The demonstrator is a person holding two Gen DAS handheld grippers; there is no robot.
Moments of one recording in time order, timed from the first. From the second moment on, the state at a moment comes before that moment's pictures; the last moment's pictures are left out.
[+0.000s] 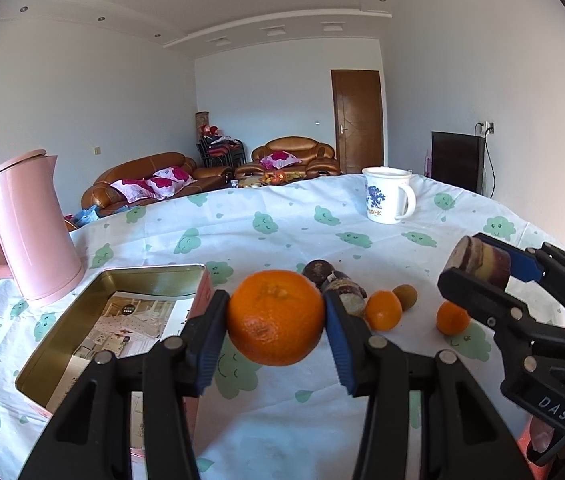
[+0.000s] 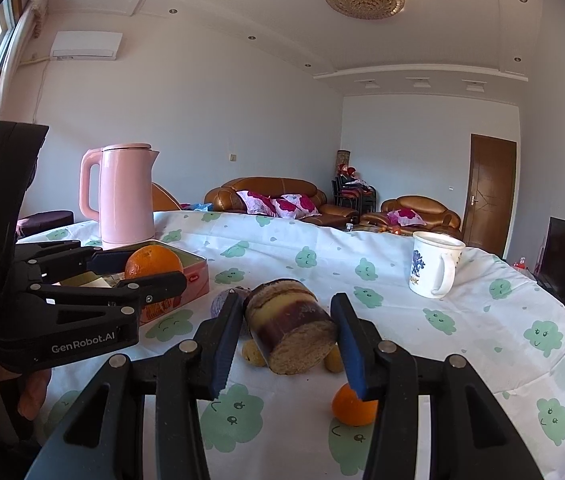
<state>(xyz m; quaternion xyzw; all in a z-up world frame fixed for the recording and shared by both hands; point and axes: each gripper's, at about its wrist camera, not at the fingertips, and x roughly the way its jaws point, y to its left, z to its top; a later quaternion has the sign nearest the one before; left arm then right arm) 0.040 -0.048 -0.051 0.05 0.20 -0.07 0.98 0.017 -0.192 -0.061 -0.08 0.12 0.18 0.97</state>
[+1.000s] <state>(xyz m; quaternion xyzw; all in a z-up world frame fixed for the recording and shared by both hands) 0.036 -0.018 -0.034 0.03 0.16 -0.02 0.99 0.018 -0.174 -0.035 -0.11 0.09 0.19 0.97</state>
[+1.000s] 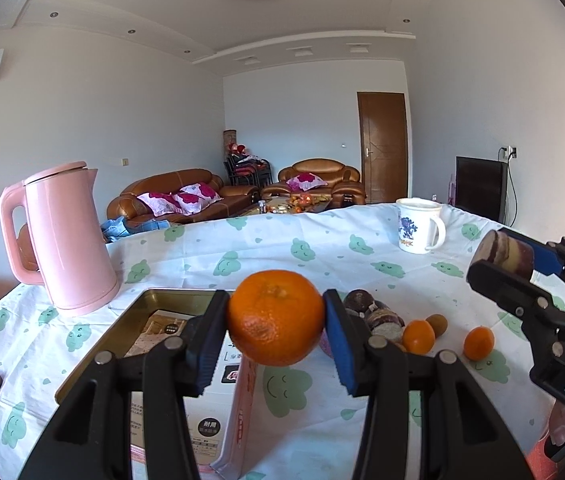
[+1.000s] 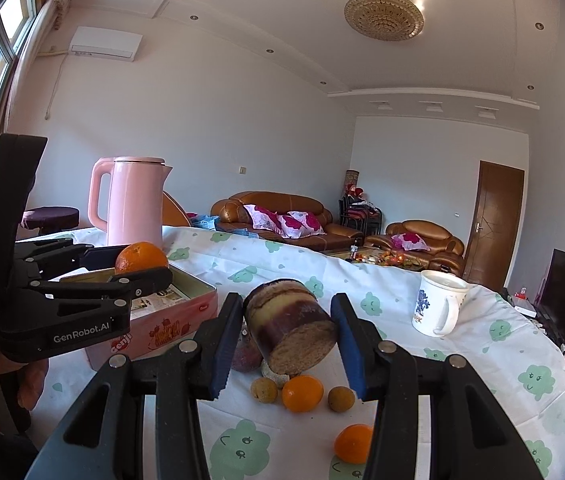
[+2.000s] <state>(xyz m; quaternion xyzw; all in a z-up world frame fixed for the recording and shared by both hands) 0.048 0.047 -0.039 0.00 0.18 0.04 0.98 0.048 -0.104 -0.014 -0.15 0.08 0.27 0.95</state>
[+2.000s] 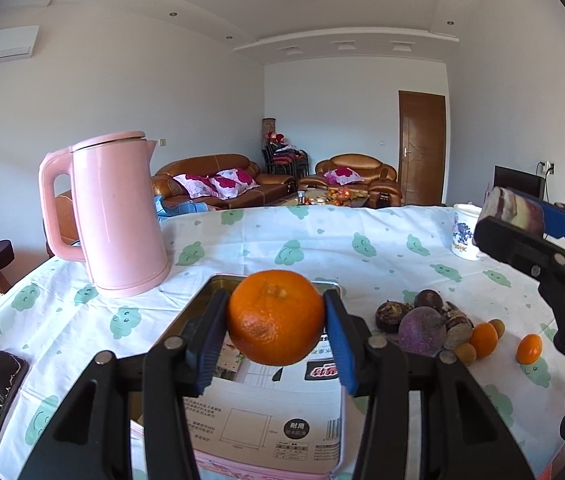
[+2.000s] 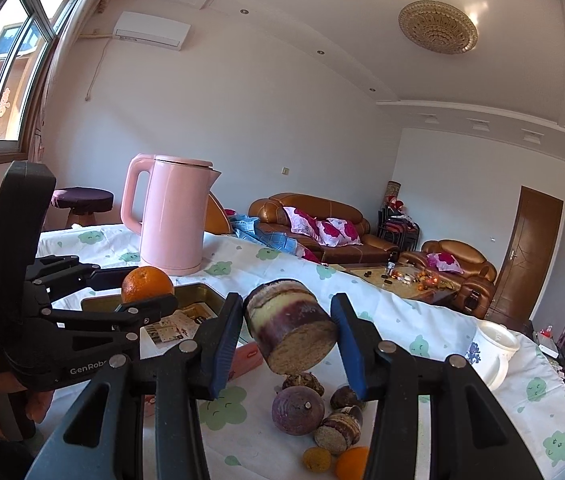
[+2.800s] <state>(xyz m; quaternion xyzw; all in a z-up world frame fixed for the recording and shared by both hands) 0.079 0.091 -0.055 -0.01 0.24 0.07 0.97 0.093 -0.044 -0.026 -0.17 0.13 0.31 0.93</state>
